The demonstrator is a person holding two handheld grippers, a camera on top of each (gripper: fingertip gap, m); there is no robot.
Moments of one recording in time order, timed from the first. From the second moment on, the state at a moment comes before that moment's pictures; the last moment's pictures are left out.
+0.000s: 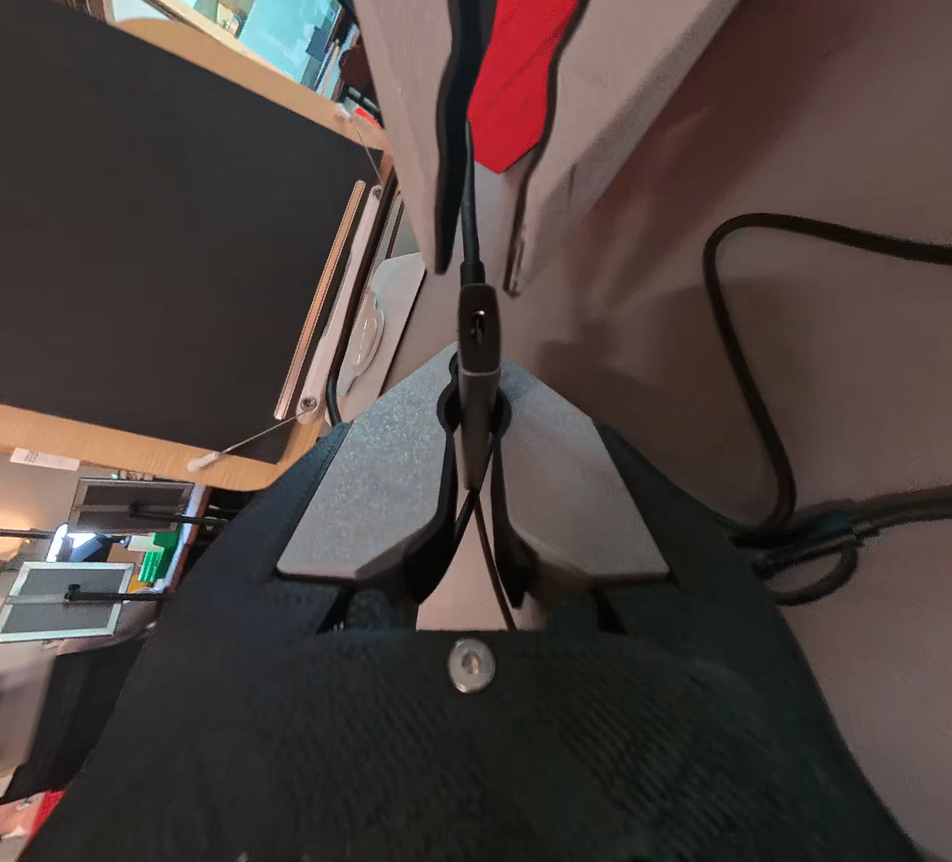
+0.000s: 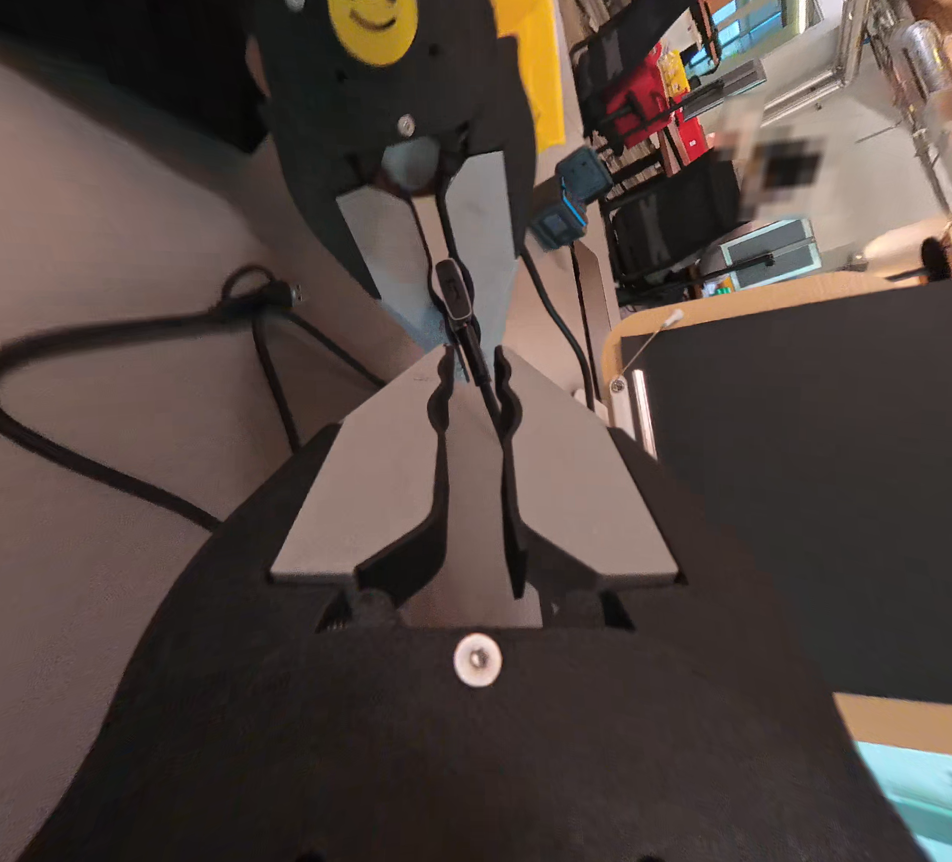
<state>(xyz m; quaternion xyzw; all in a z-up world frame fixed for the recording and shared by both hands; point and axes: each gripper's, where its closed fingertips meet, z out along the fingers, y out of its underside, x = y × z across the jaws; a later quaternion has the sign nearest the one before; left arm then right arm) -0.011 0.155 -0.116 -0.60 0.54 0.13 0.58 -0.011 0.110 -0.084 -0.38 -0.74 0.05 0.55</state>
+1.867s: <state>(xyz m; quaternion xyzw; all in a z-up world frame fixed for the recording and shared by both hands) -0.021 0.178 -0.151 -0.72 0.44 0.16 0.52 -0.020 0.156 -0.128 -0.34 -0.81 -0.18 0.45</state>
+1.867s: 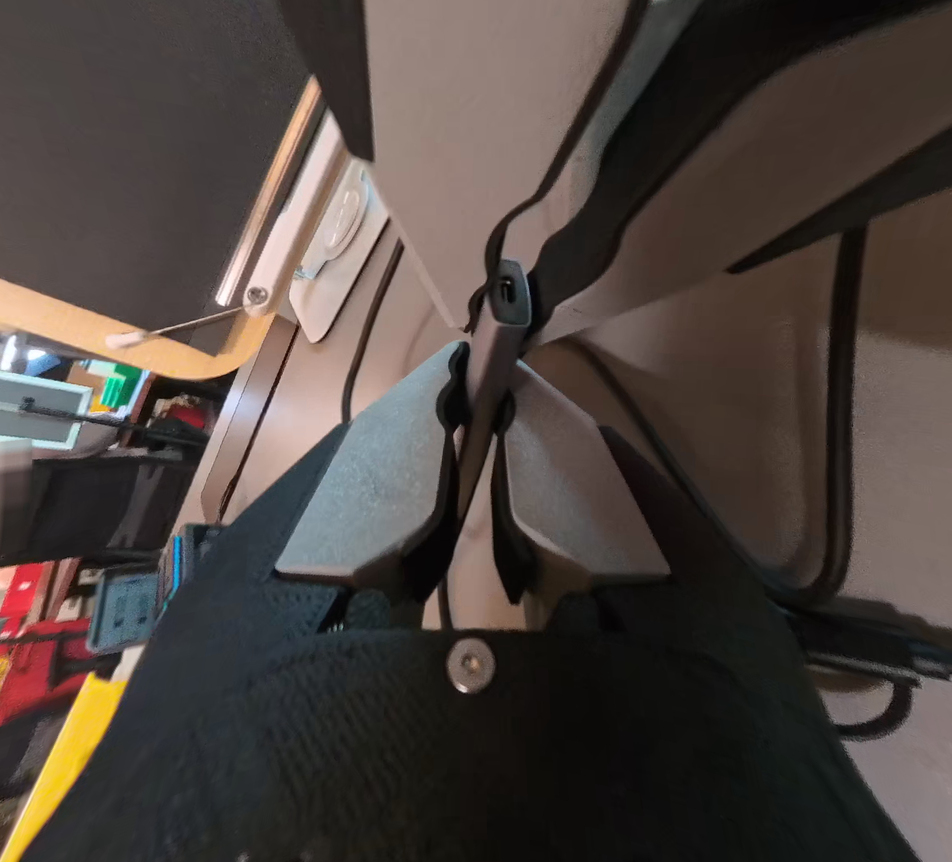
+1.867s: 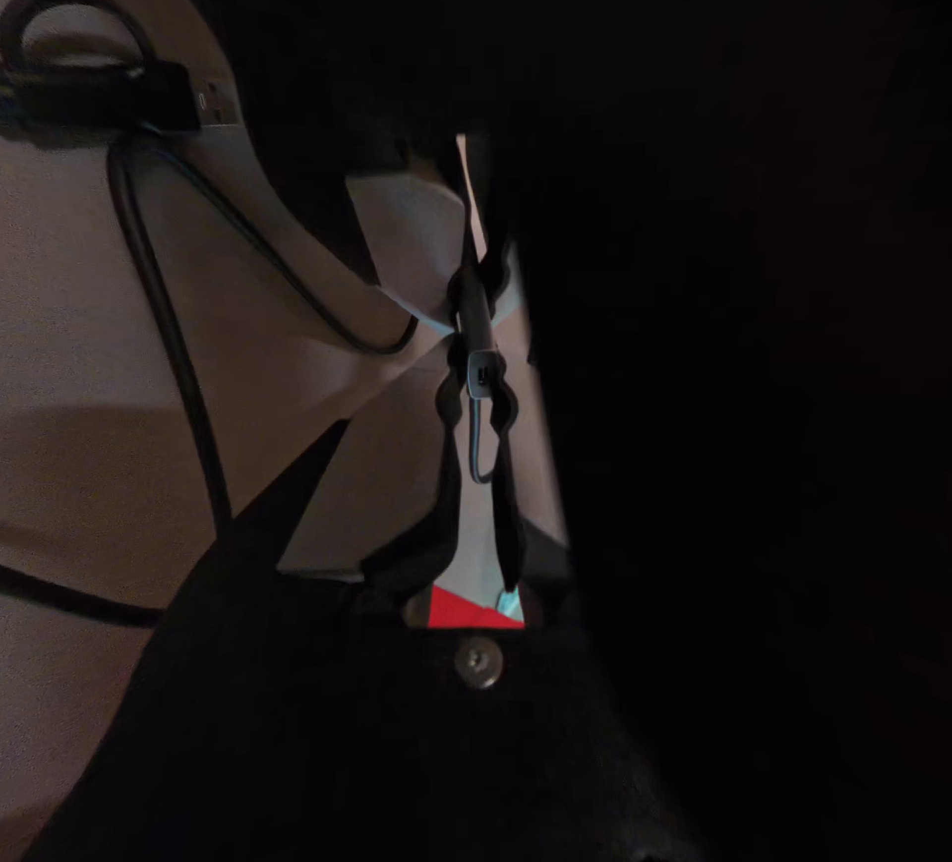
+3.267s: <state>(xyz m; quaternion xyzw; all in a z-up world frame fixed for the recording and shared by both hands) 0.004 0.149 -0.101 -0.46 0.53 0.27 0.66 0.006 0.109 -0.091 -0.28 -0.74 -0.08 0.60</state>
